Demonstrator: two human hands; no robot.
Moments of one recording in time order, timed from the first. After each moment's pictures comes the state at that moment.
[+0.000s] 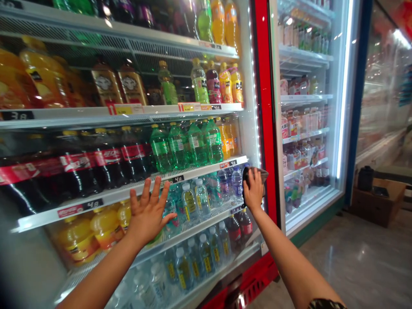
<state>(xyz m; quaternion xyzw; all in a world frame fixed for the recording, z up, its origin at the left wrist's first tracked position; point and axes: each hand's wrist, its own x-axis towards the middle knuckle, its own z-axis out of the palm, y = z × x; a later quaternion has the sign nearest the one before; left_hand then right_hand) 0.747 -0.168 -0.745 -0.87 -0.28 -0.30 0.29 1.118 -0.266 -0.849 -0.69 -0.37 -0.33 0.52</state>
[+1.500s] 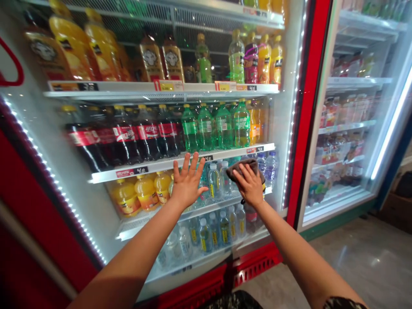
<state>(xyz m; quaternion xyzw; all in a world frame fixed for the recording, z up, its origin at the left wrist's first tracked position) 0.749 -0.181 -0.748 -0.87 -0.30 -0.27 0.28 1.012 -0.250 -0.855 -0.57 -0.59 -0.45 0.36</state>
